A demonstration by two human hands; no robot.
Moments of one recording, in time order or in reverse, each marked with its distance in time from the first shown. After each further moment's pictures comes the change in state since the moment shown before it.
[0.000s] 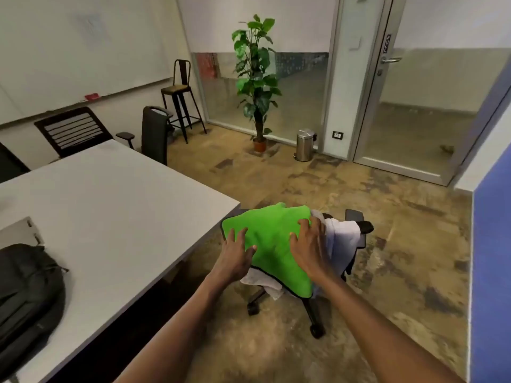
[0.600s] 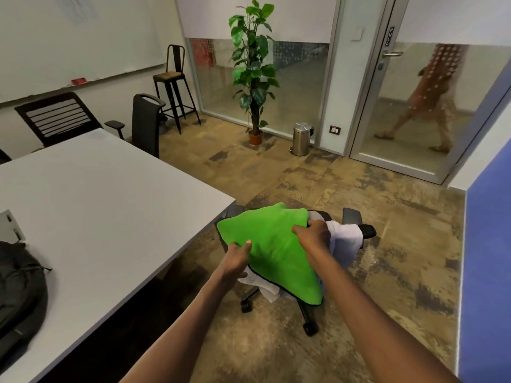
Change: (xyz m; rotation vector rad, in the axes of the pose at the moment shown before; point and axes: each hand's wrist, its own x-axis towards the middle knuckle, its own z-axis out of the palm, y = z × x) left_hand 0.028 0.007 0.015 -0.970 -0.137 -0.555; right_hand 0.050 -0.007 -0.001 0.506 -0.148 0.600
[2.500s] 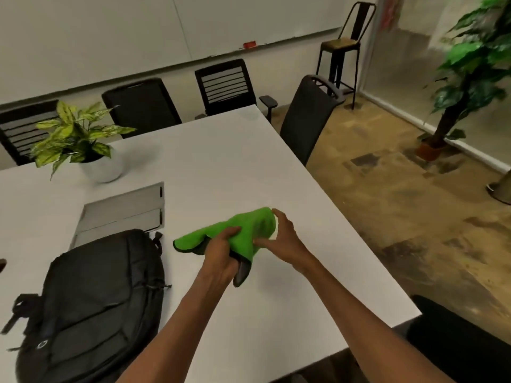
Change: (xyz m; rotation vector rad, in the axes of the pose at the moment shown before) left_hand 0.206 0.150 -0.447 -1.080 0.613 0.108; right_hand 0.060 -0.321 0.534 -0.067 -1.047 -0.524
